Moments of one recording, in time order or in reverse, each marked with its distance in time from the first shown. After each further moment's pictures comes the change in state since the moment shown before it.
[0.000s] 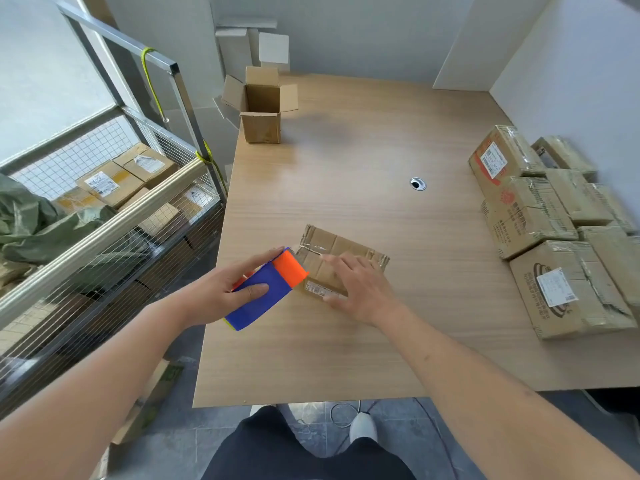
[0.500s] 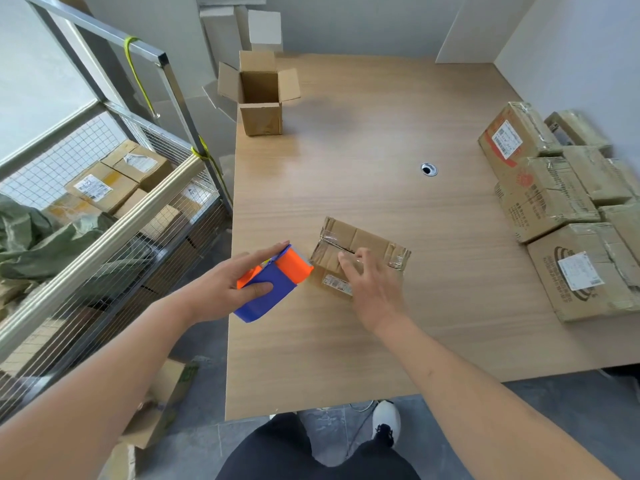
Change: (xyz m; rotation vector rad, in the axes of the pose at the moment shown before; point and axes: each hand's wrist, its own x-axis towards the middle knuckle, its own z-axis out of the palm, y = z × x) left_hand 0.017 -0.026 -0.054 0.042 -0.043 -0.005; right_hand 0.020 -0.044 0.025 -0.156 0.131 0.243
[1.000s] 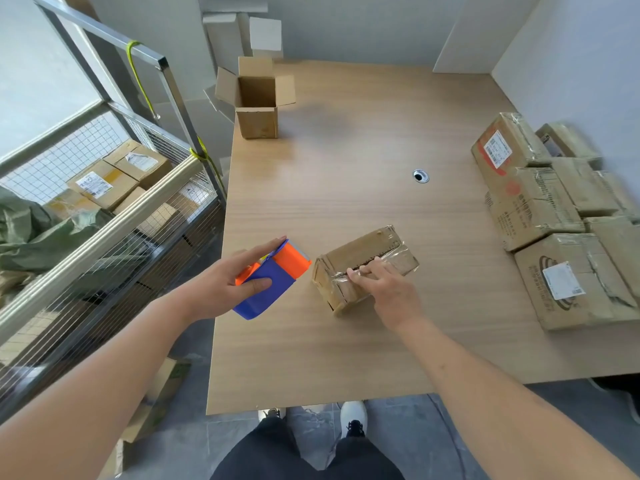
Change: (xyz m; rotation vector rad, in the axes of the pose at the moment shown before) left_hand 0.004 0.030 0.021 -0.068 0.062 0.006; right_hand -0.018 0.069 -0.013 0.140 0.070 -0.116
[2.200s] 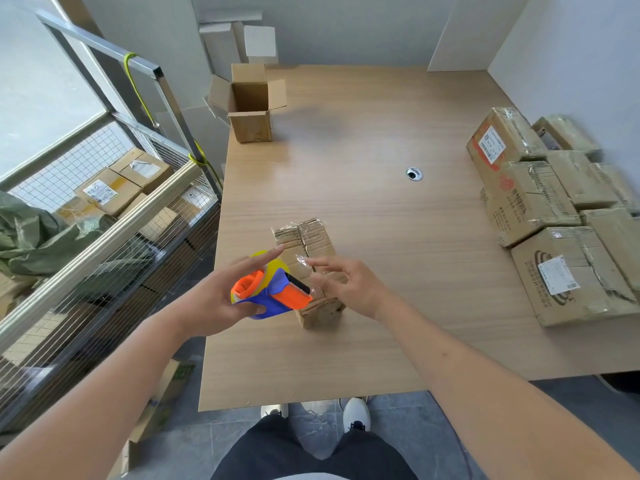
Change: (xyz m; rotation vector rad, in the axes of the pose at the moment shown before) left_hand -0.018 0.025 0.031 0.127 0.045 0.125; right_hand 0.021 -0.030 -0.031 0.971 -0.307 0.090
